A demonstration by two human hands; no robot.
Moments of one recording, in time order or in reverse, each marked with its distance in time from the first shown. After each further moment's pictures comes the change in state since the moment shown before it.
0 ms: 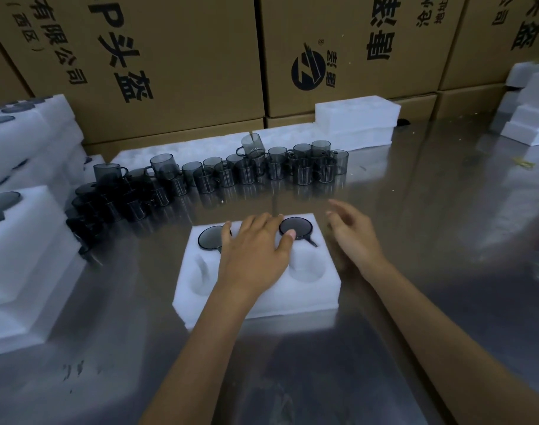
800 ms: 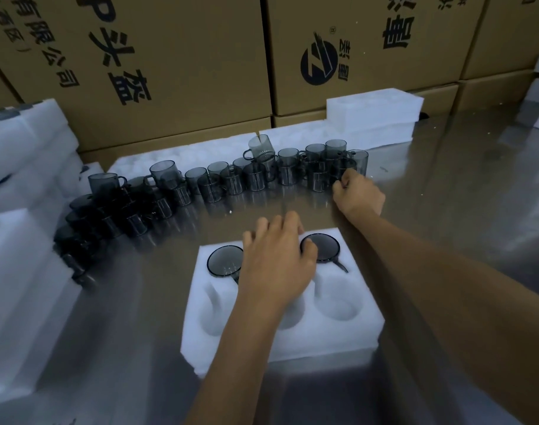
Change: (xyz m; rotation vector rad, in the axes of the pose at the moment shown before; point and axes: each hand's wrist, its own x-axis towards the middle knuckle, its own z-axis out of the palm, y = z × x) left_hand 0.031 -0.002 0.005 -0.044 0.109 0.030; right_hand 0.140 0.013 0.046 -0.684 0.217 -0.020
